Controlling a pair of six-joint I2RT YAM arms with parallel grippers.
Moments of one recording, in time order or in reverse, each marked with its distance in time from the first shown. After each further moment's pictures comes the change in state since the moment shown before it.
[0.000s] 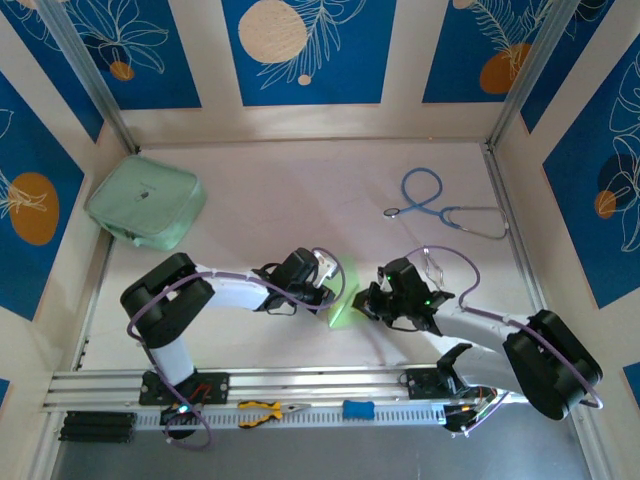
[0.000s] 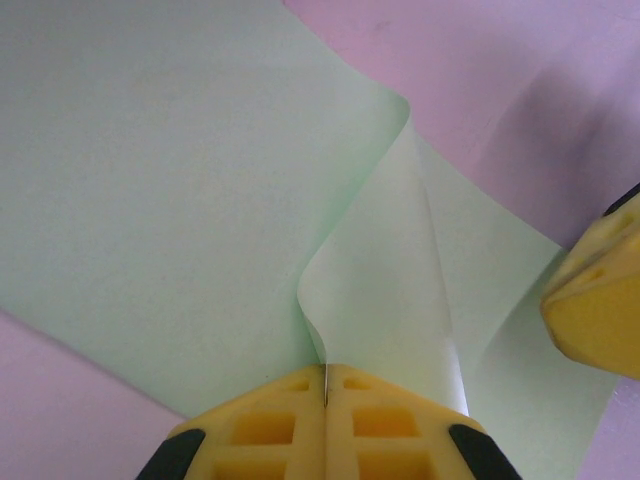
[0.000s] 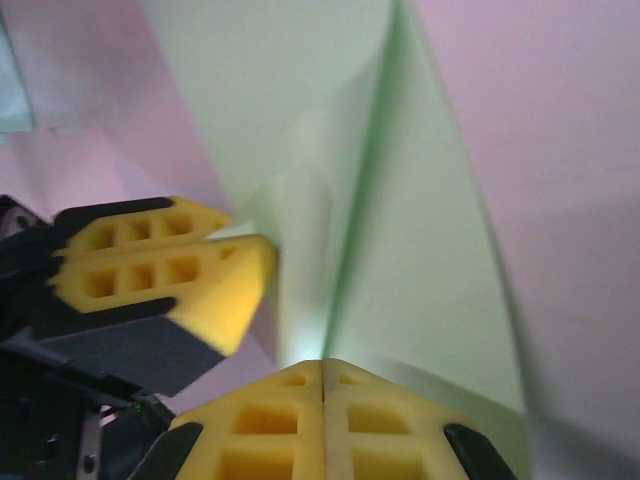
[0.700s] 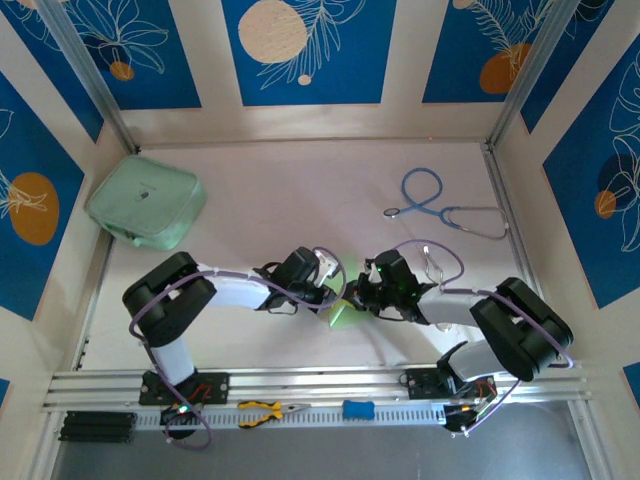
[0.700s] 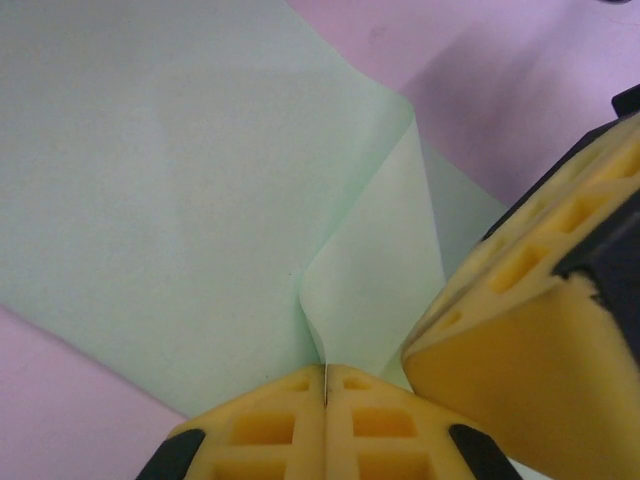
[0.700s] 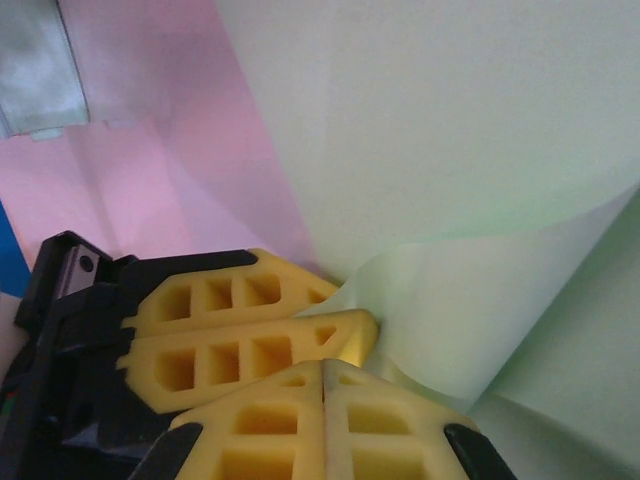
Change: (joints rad) left arm 0.002 0.013 0.011 0.003 0.013 0.000; right arm 0.004 0.240 0.056 0.243 -0.075 0.041
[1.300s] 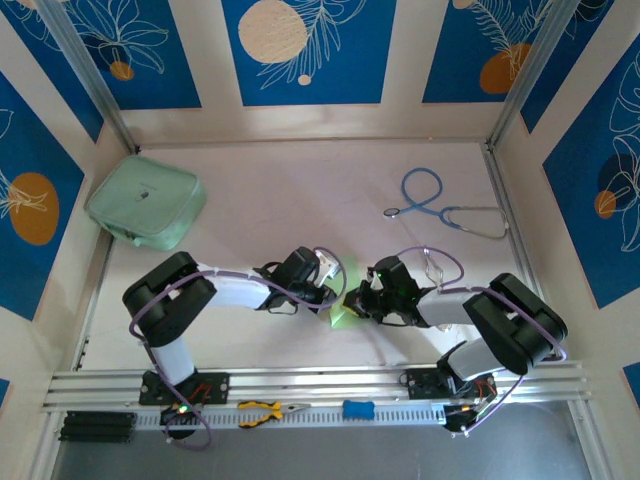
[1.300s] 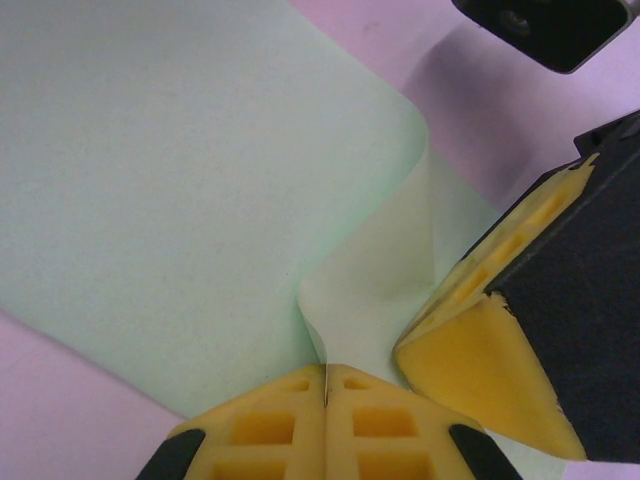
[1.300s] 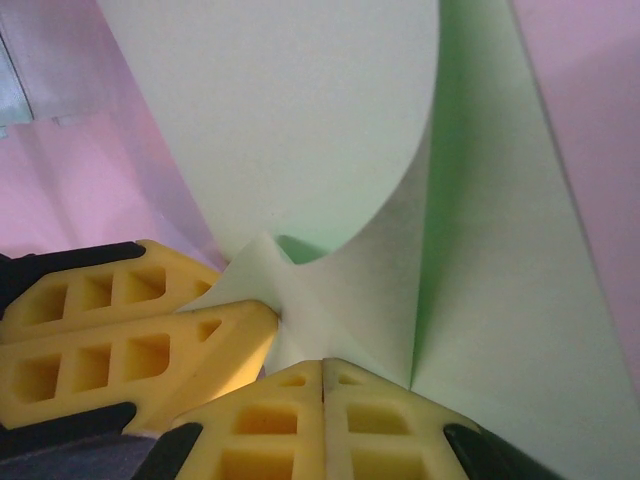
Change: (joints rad) left arm 0.000 0.000 0.005 -0.012 0.010 0.001; right arm -0.008 0.034 -0.042 0.005 0.000 0.000
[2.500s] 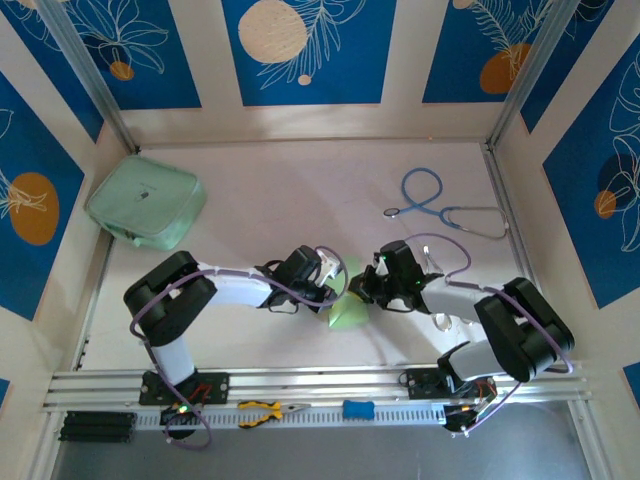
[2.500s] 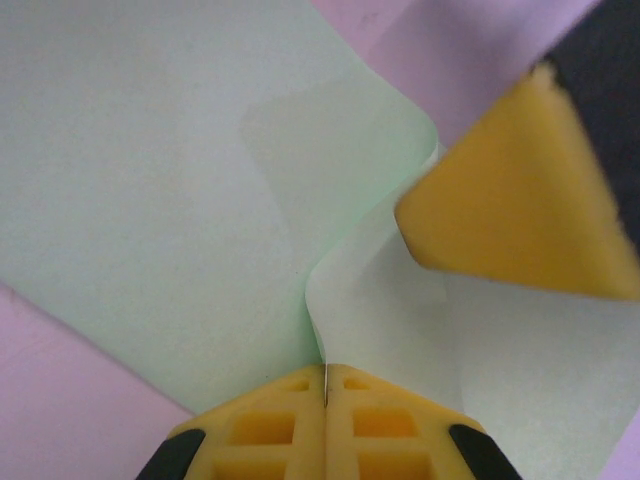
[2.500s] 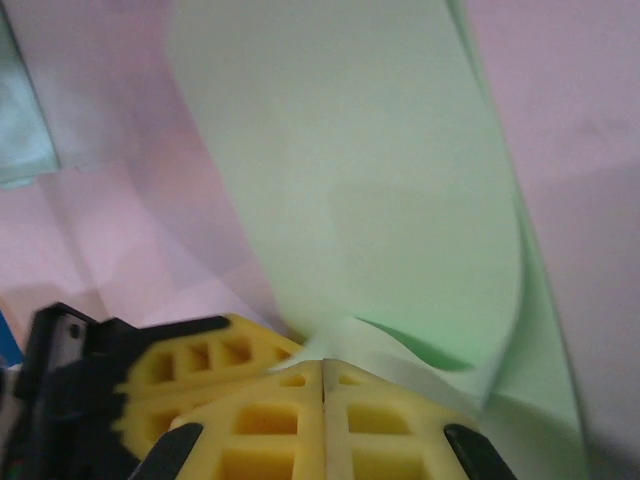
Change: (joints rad) left arm 0.000 0.006 0.025 -0.044 0.007 0.003; right arm -0.101 -0.043 0.120 -0.190 0.000 -0.077
